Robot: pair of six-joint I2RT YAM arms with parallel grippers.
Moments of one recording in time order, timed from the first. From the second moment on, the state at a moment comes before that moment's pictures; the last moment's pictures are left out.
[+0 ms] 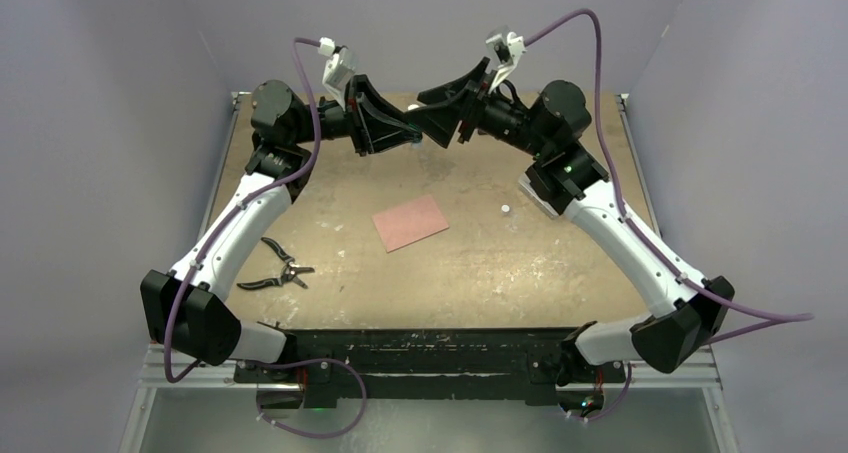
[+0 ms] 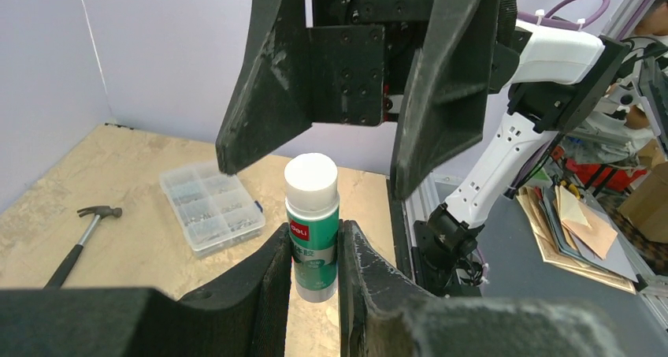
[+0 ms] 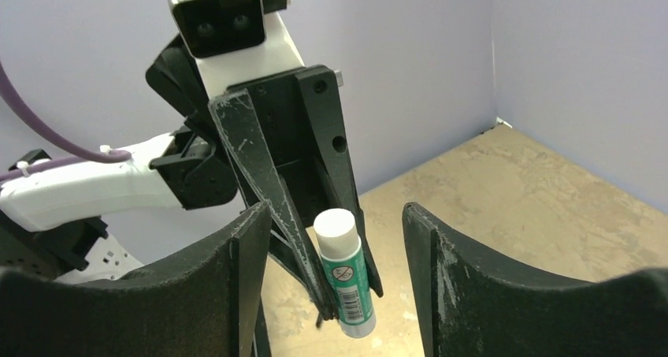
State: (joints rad) left arm -0.34 1.39 1.33 0.45 1.12 -0.53; right arm 0.59 1.36 1.46 0.19 -0.53 0.48
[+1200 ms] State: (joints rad) left arm -0.34 1.40 1.32 0.59 1.01 -0.75; right arm 0.59 1.37 1.37 0.39 -0.50 0.61
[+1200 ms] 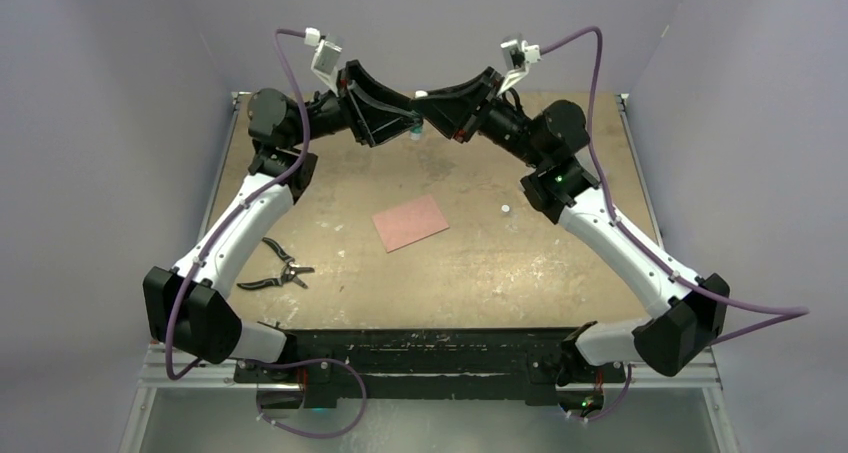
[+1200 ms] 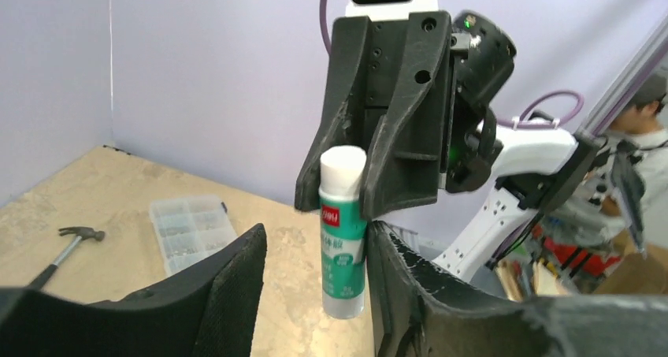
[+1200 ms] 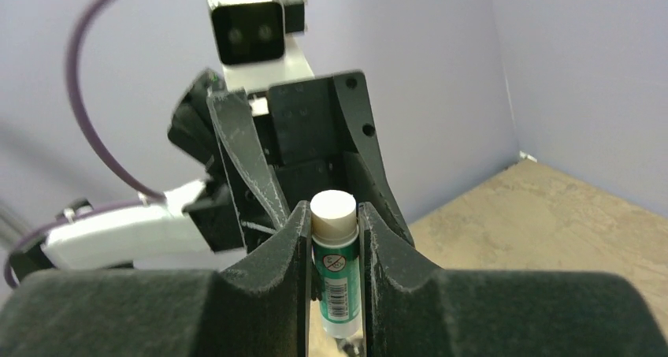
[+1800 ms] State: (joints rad) left arm -0.36 1.47 1.13 1.14 0.78 -1.25; right arm 0.59 1.34 1.26 0.71 -0.28 0.87
